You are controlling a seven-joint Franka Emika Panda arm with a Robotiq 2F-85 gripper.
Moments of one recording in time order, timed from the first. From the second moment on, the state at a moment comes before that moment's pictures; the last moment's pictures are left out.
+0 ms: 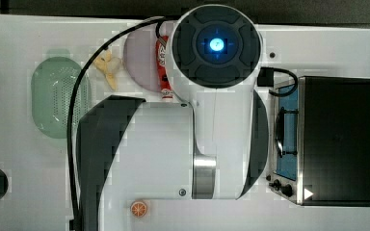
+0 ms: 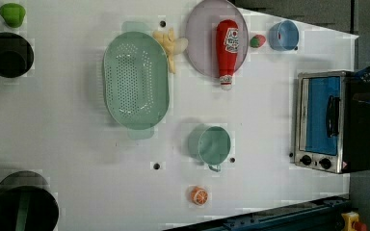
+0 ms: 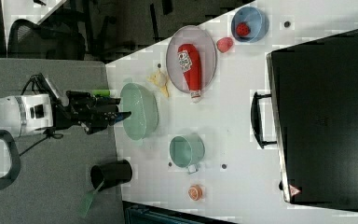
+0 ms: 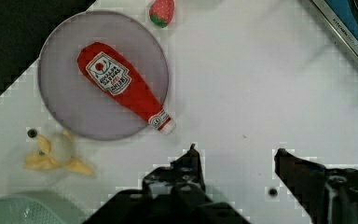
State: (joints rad) arm -0.03 -0.01 0.02 -1.77 0.00 0.18 -0.02
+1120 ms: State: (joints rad) arm -0.08 0.25 0.13 -1.75 0.02 0.33 -0.20
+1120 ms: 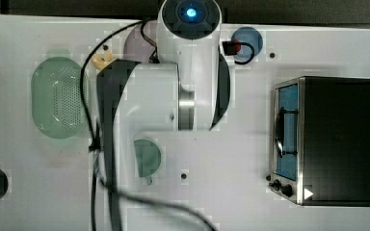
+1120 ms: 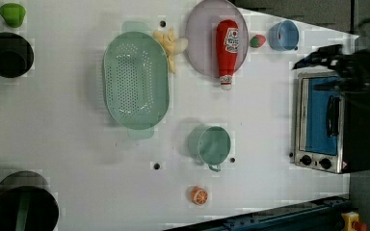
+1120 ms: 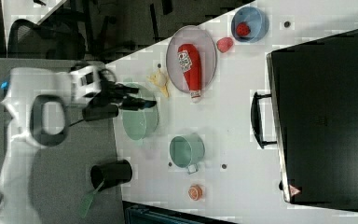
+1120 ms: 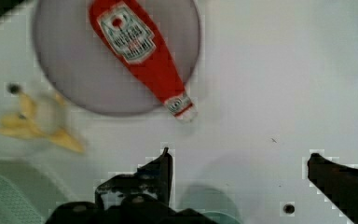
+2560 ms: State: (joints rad) arm 0.00 0.78 0.14 -1.50 -0.14 0.67 -0.49
